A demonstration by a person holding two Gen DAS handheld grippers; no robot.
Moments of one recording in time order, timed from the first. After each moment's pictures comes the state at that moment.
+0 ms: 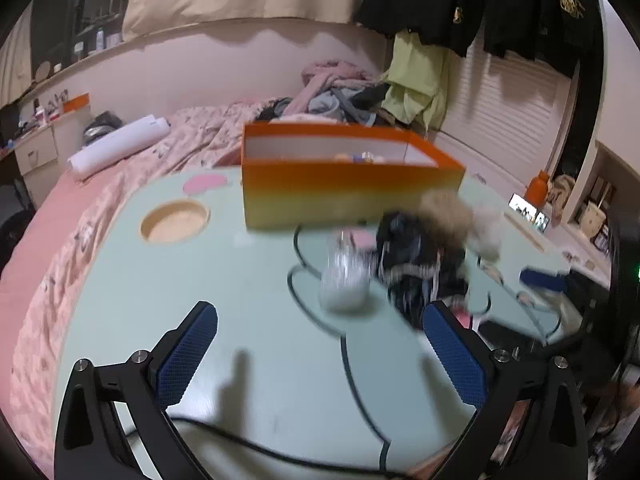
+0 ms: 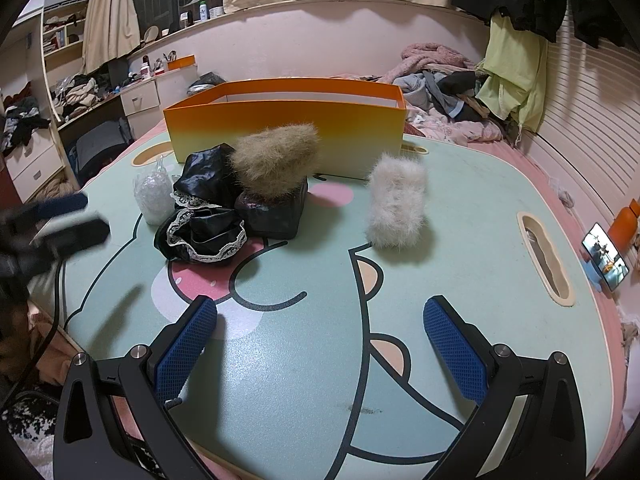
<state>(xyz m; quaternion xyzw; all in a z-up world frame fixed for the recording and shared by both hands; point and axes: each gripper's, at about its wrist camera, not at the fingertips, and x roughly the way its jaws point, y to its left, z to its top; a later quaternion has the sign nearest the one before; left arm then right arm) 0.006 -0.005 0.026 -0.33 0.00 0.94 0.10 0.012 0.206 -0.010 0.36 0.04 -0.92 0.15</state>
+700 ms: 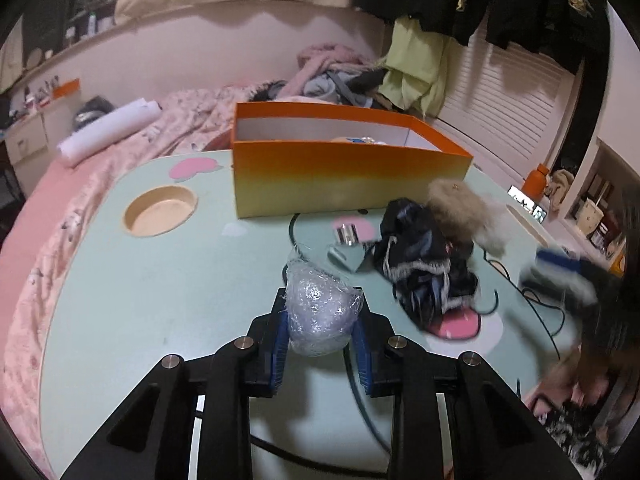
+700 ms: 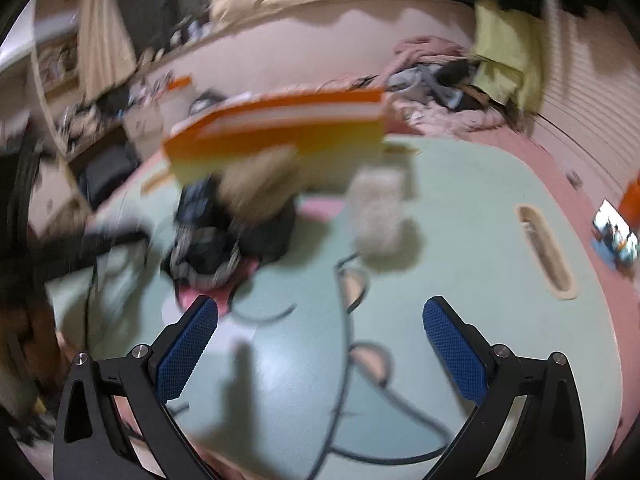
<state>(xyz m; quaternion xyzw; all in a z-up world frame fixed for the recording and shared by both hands) 0.003 -0.005 0.008 -0.35 -0.02 0.93 0.11 0.005 0.236 0.013 0.35 -0.04 -0.92 0.16</state>
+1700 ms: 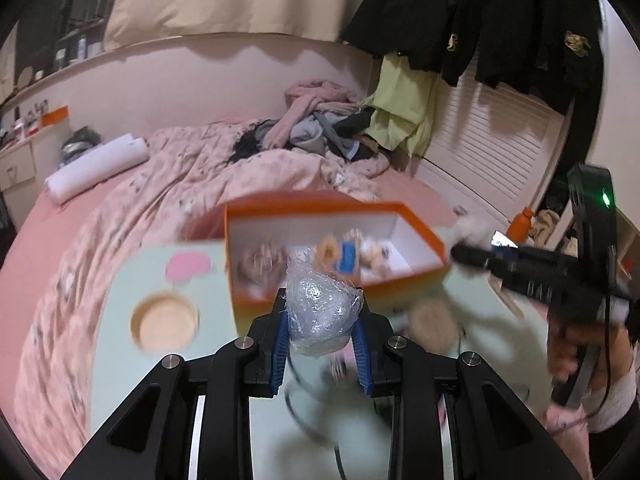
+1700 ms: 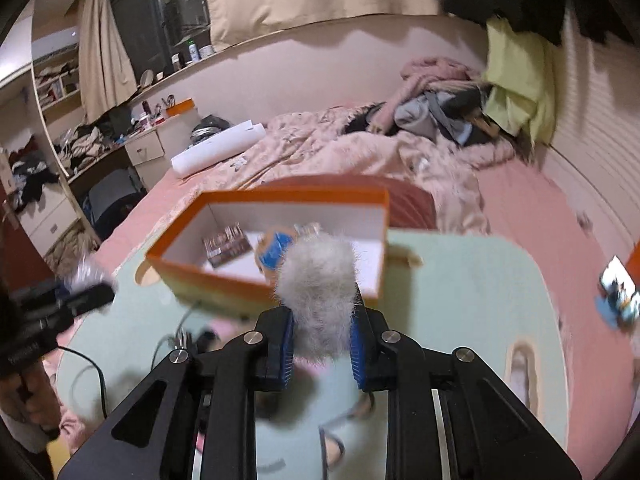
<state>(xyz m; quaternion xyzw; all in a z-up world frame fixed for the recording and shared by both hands) -0.070 -0.005 0.096 -0.32 -0.02 0.94 0.14 -0.087 0.216 0.082 0.34 -0.02 -0.92 0.18</state>
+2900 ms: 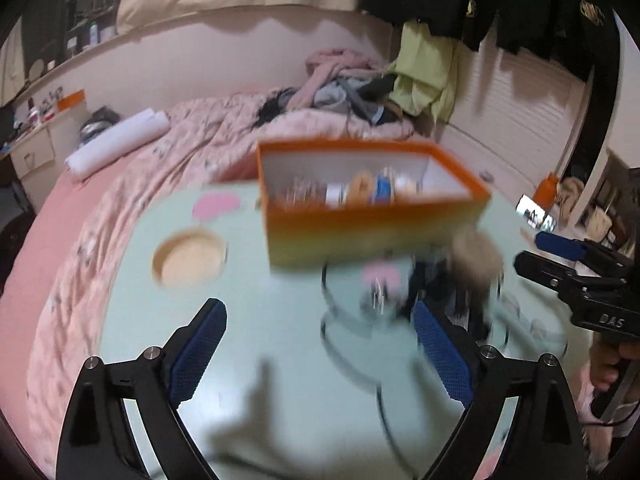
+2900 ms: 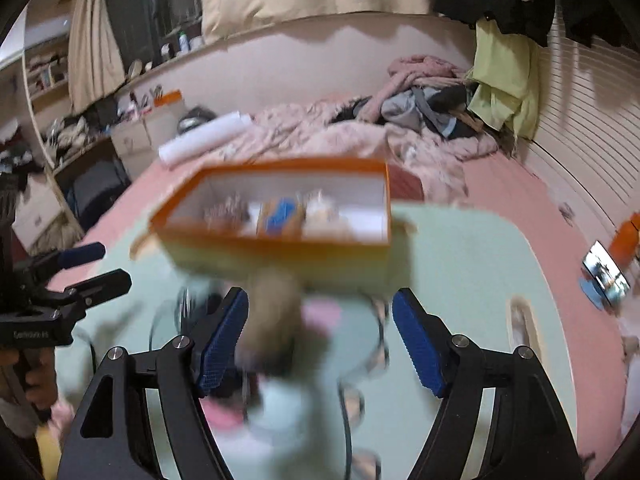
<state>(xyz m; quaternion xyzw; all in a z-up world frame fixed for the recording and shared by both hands) -0.020 -0.023 0.039 -0.36 0.00 0.93 0.09 -0.030 0.209 0.057 0.35 0.00 -0.93 0.14</state>
